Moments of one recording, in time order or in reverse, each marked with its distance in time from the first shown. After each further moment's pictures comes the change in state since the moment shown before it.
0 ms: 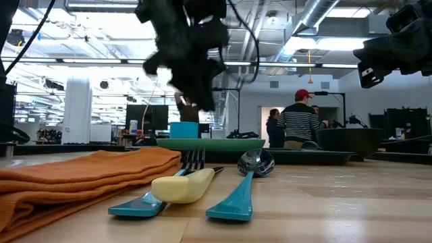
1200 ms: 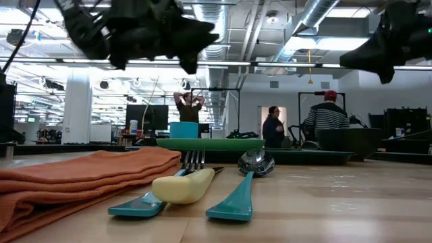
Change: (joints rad) left arm 0.194 -0.230 -0.691 1.589 0.513 -0.639; right arm -0.011 0.047 0.223 -0.317 0.612 0.183
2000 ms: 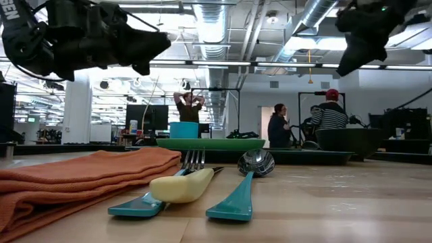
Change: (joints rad) left arm 0.041 -0.259 -0.408 0.271 -0.186 0.144; right arm -0.431 0.722 0.630 -0.679 -0.348 0.042
